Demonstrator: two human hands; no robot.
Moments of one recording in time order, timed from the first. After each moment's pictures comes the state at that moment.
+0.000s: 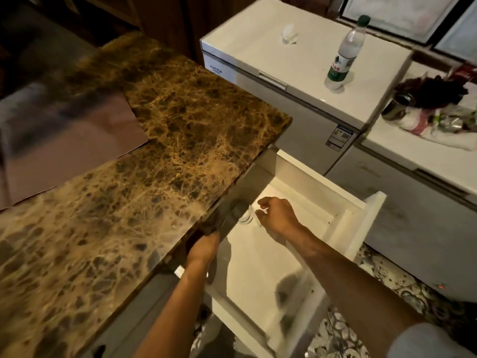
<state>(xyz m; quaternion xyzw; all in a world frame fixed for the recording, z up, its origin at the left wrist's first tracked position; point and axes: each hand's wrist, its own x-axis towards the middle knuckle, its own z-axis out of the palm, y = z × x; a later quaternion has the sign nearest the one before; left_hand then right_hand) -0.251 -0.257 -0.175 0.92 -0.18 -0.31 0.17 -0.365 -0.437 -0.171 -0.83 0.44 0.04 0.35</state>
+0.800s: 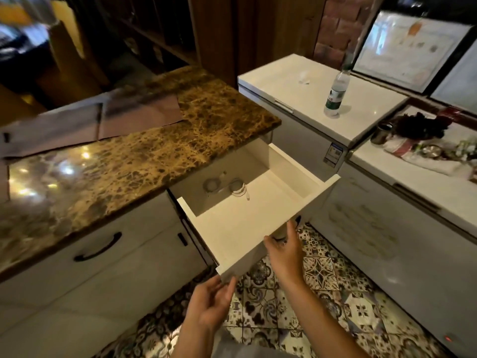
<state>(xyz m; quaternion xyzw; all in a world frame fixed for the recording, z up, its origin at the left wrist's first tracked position) -0.559 -0.133 -0.101 0.31 0.46 -0.40 0.73 -0.609 -0.310 -0.116 -0.66 0.41 -0.18 0.60</state>
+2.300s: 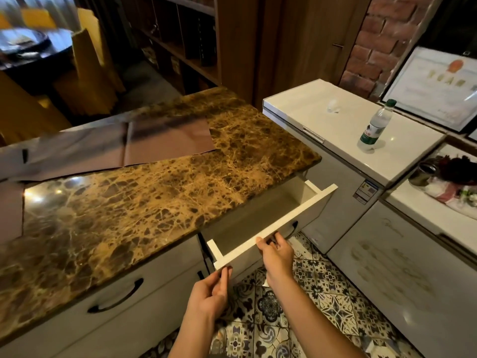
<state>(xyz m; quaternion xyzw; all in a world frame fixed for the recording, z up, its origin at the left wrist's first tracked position) -0.382 -0.127 -0.125 0.13 0.50 -0.36 0.78 -0.417 -0.295 -0.123 -0.49 0.47 -0.18 0.71</state>
